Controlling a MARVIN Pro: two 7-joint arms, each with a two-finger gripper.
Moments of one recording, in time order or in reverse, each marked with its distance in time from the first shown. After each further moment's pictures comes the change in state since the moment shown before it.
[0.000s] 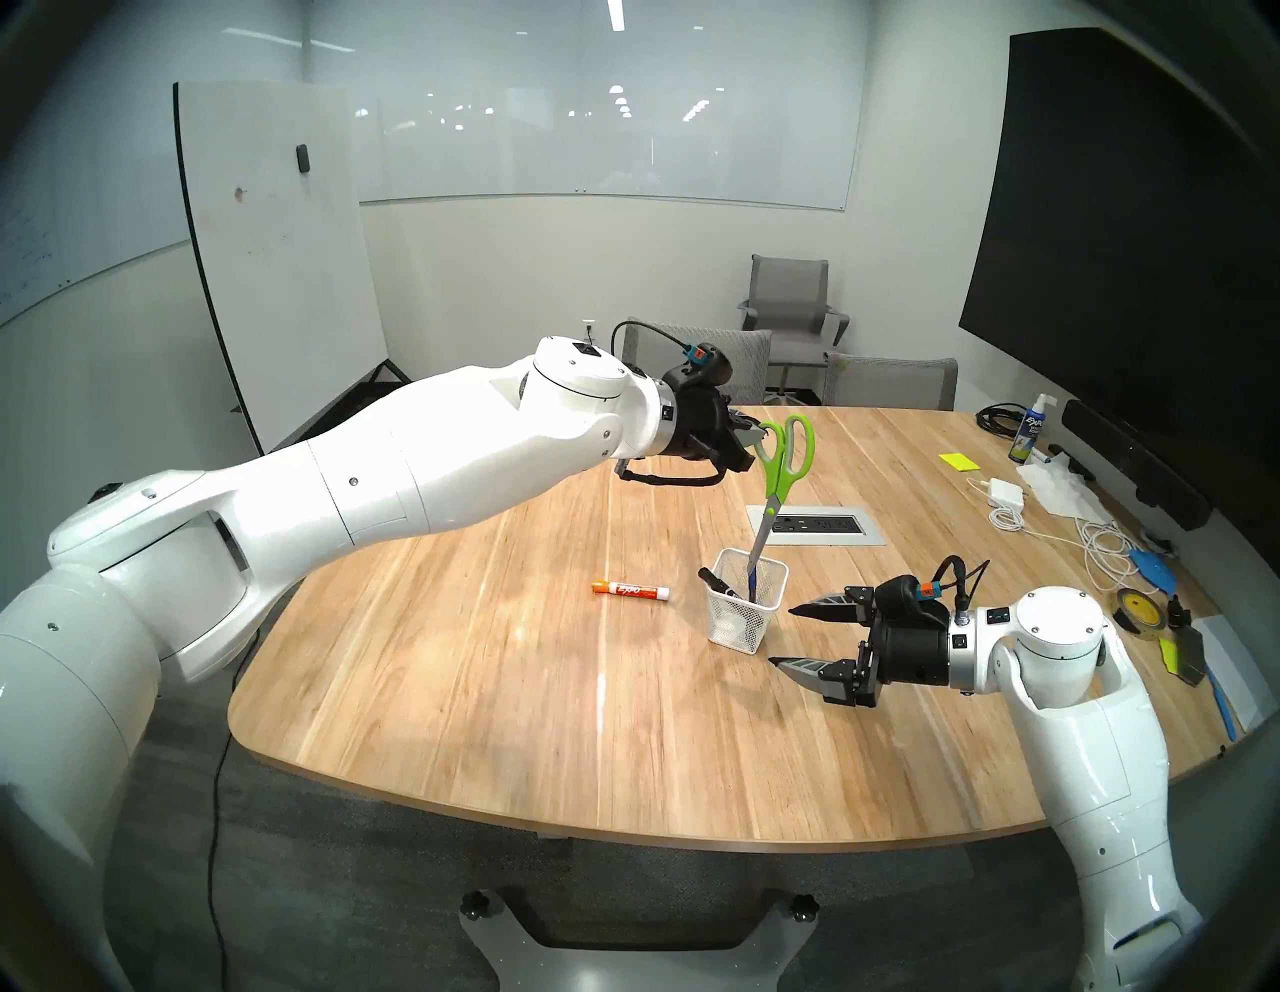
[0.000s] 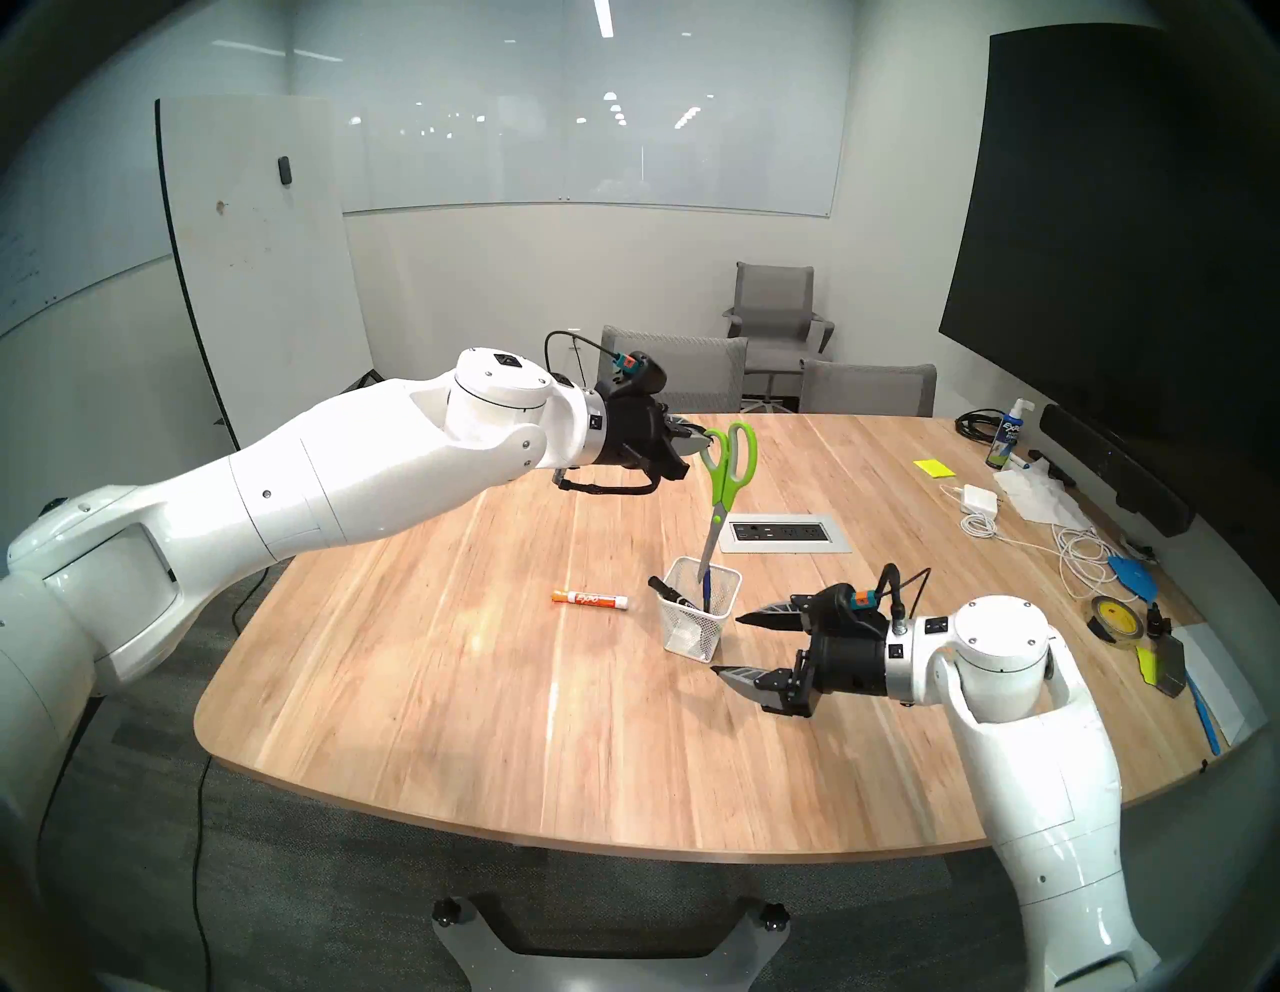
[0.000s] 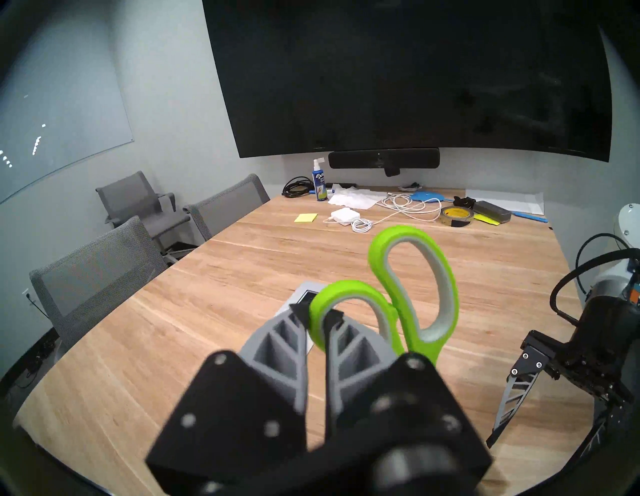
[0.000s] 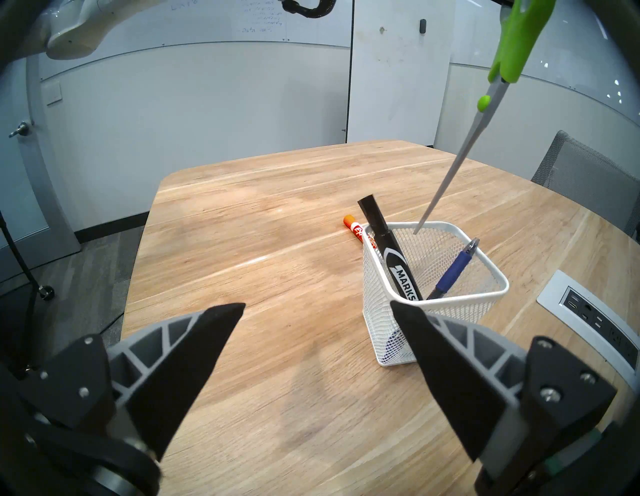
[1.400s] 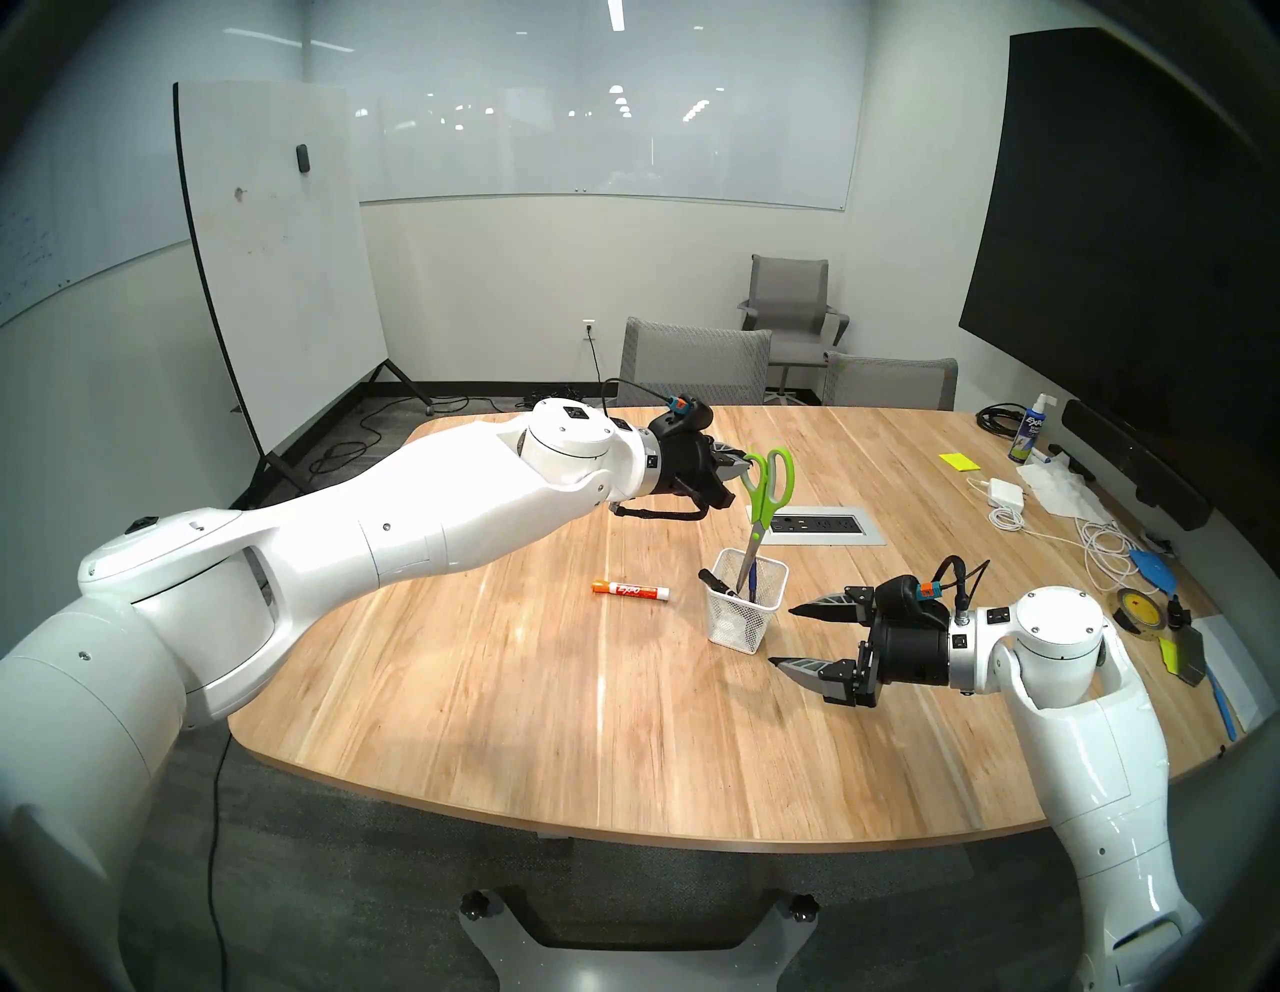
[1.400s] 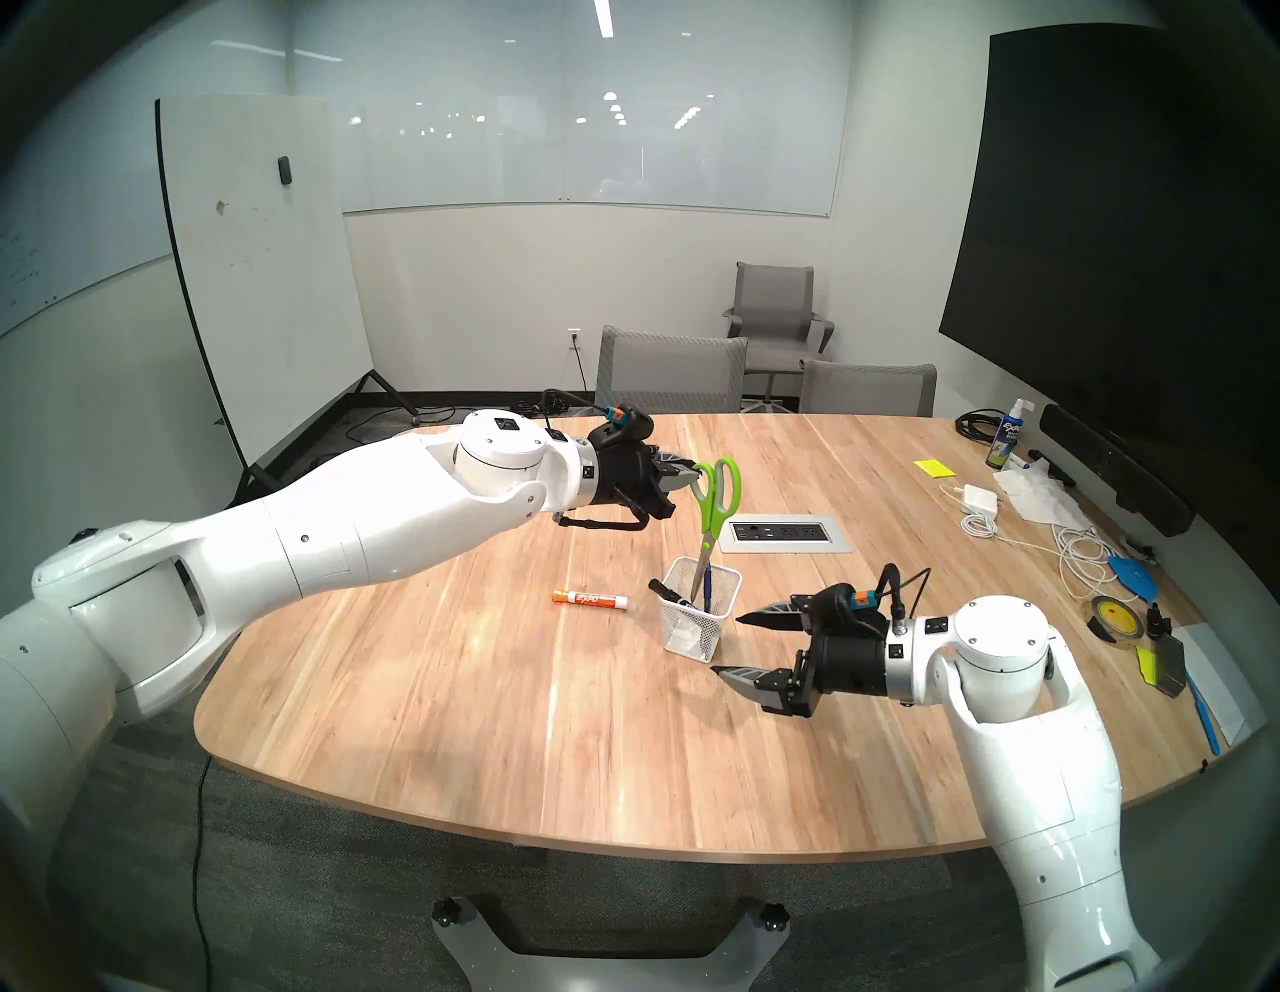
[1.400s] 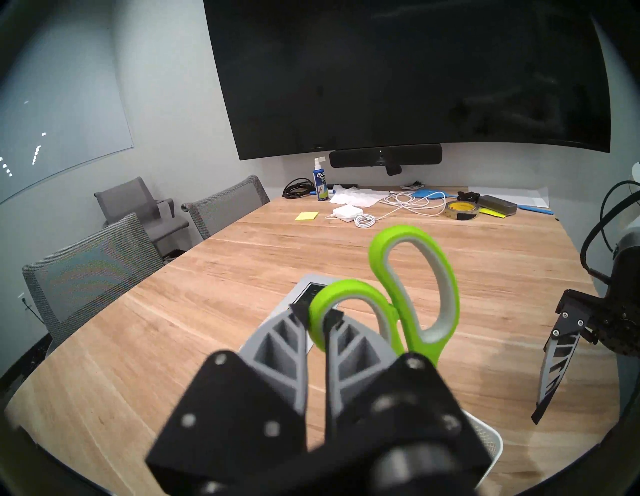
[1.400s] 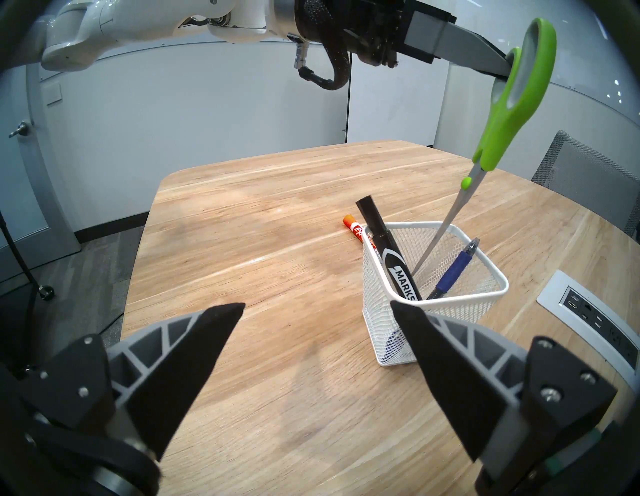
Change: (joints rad) left arm 0.085 -0.046 0.037 0.149 0.093 -0.172 -0.072; right arm 0.000 -0.001 0.001 0.000 -0.001 0.000 0.001
